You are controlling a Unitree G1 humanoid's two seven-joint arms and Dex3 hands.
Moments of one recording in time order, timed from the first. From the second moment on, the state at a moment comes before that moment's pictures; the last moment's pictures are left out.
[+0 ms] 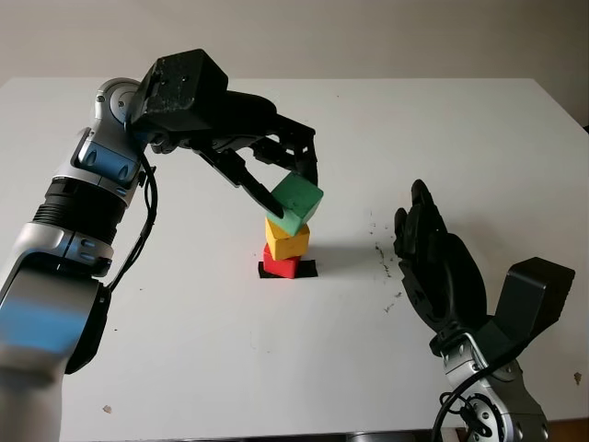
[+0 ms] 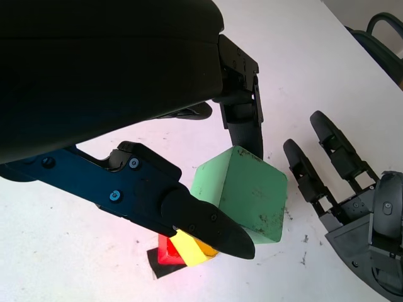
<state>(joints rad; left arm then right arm) -1.13 0.51 -0.27 0.66 0.13 -0.15 -1.09 0.08 -0.05 -0.06 -0.40 0.25 0.41 0.09</state>
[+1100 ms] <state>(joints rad) -1.12 0.53 -0.29 0.63 0.16 -0.14 -1.13 0.07 -0.06 -0.07 -0.41 0.24 0.41 0.11</state>
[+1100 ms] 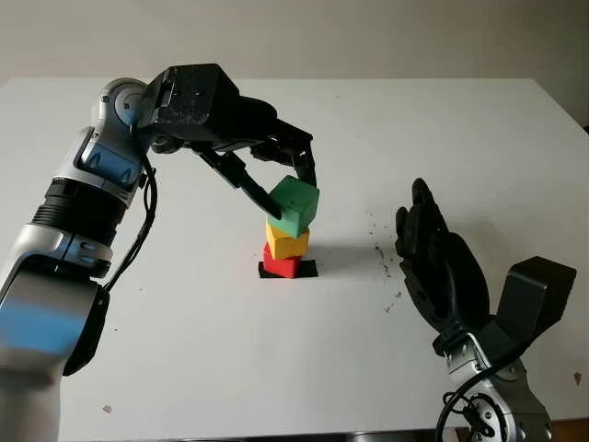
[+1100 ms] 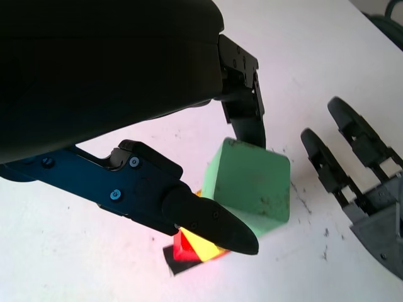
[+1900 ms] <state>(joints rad) -0.80 0.68 0.11 0.28 -0.23 0.22 -0.98 0.05 -0.08 -0.04 -0.39 0.17 0.37 0.12</state>
